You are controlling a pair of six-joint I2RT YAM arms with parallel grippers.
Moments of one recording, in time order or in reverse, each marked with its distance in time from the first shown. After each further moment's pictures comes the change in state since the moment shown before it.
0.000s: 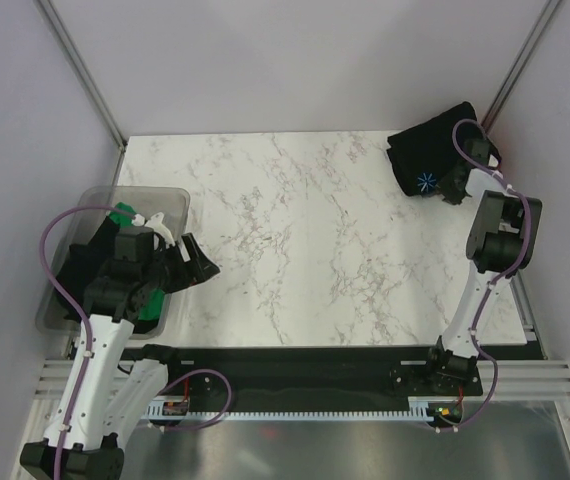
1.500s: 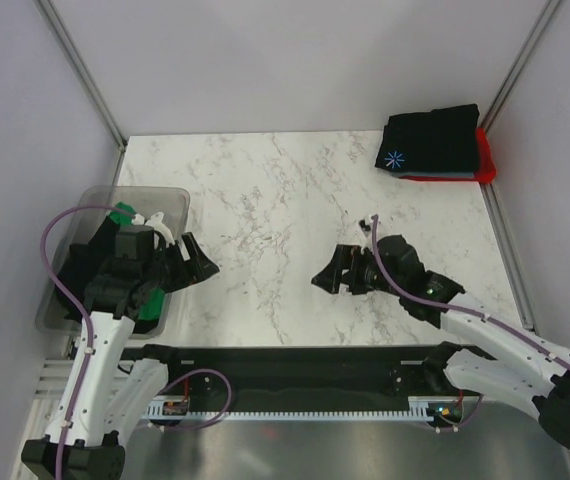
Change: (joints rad) left arm 0.013 0.016 0.000 0.000 -0.001 0.000; right arm 0.932 -1.180 -0.911 0.167 -0.249 0.122
